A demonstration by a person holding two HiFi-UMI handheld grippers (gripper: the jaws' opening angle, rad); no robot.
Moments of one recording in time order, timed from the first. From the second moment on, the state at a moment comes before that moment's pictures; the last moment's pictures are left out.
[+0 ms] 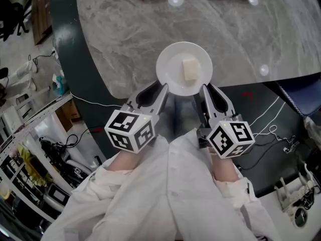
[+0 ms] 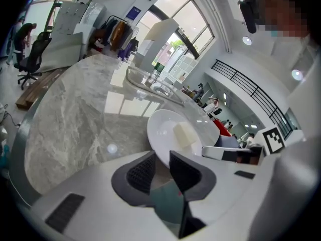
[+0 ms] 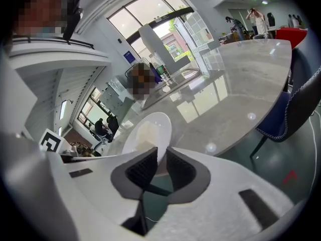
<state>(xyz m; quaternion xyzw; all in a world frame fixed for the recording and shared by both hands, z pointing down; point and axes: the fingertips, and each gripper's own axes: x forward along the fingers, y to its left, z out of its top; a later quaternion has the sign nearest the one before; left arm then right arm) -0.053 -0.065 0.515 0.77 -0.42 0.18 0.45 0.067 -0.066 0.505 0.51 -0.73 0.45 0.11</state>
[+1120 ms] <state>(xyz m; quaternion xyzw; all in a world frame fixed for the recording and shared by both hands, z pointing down) 0.002 -0.075 0.429 0.80 -0.45 0.12 0.38 0.122 -0.078 0.422 0.49 -0.78 0.38 0.06</state>
